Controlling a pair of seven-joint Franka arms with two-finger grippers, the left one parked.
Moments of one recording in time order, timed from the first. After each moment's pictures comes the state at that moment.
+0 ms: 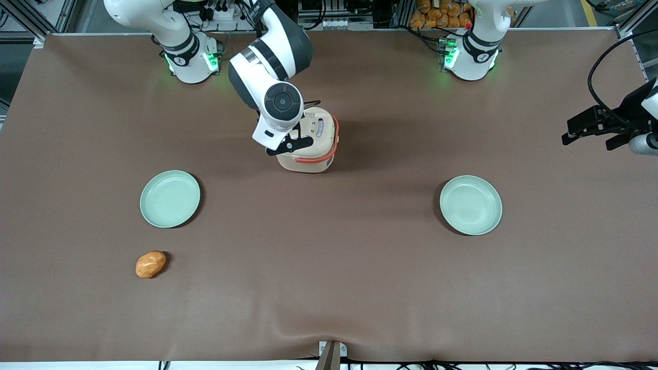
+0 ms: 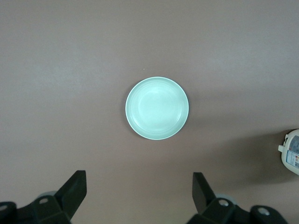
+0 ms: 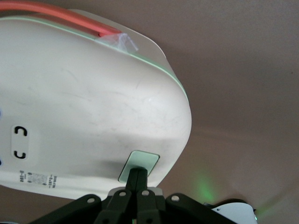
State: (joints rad) arm 0.86 0.35 -0.14 -1.74 0.19 1.65 0.38
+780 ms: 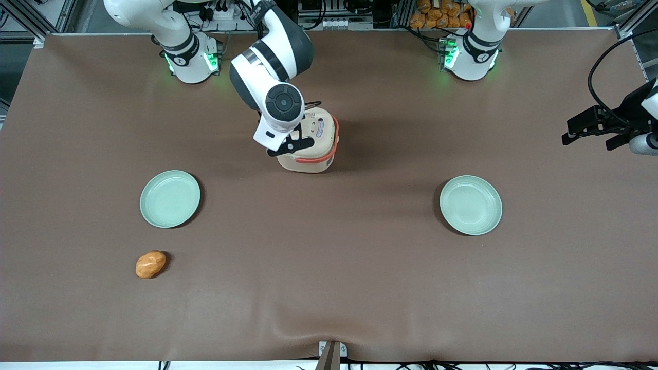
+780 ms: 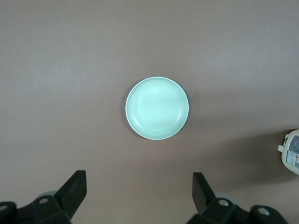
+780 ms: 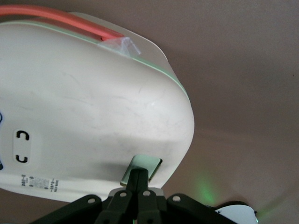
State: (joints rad) arm 0.86 0.35 -0.14 -1.74 0.20 1.65 0.38
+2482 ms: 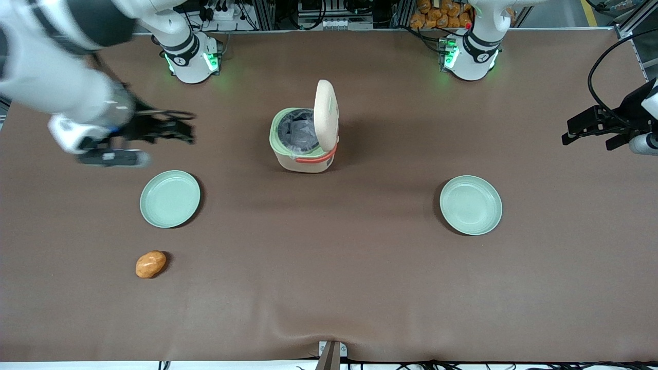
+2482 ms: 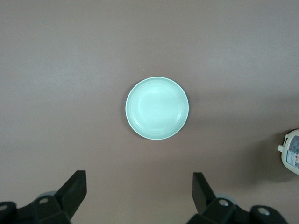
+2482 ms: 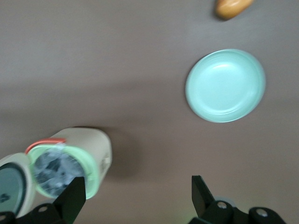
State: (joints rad) arm 0.33 0.08 -0.16 -1.57 0.17 1.52 0.25
